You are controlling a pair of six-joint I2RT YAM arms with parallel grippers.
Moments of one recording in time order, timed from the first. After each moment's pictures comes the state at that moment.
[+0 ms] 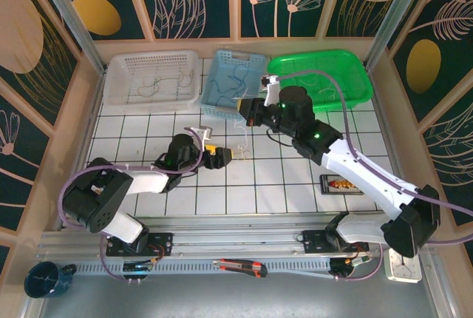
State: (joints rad) left arm -0.59 1.53 0.45 0.62 0.34 -0.56; right arm 0.73 1.24 1.10 -0.09 -0.18 0.60
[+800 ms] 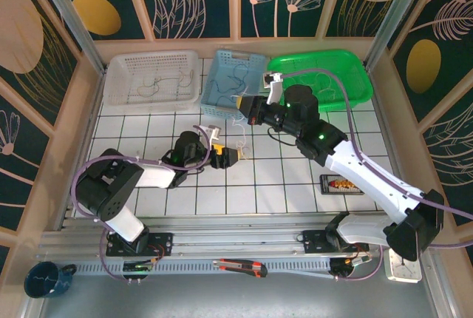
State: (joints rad) left arm -0.61 1.64 0.51 0.68 0.44 -0.55; right arm 0.73 1.21 1.11 -0.08 -0.23 0.66
